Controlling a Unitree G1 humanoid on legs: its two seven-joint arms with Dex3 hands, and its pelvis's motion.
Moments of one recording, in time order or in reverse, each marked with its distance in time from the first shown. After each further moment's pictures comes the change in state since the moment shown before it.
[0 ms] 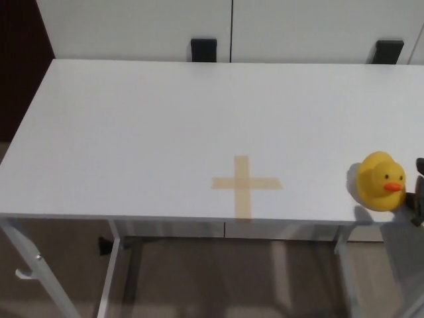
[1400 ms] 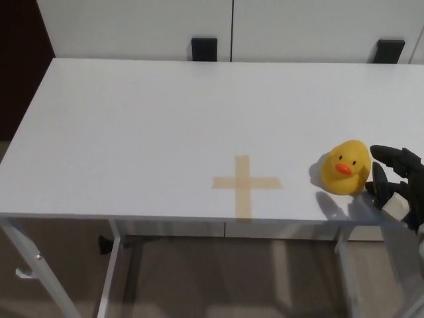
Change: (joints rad) left_arm 0.007 -0.017 -0.033 -0.009 0.001 0.000 0.003; right_arm -0.130 0.017 0.125 0.112 -0.119 -0.024 -0.063
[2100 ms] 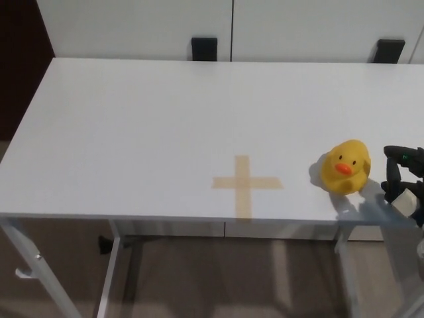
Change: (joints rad) left_arm -0.008 0.000 -0.013 0.012 0.002 0.000 0.000; right_arm -0.012 0.018 -0.022 0.016 -0.056 0.003 -0.164
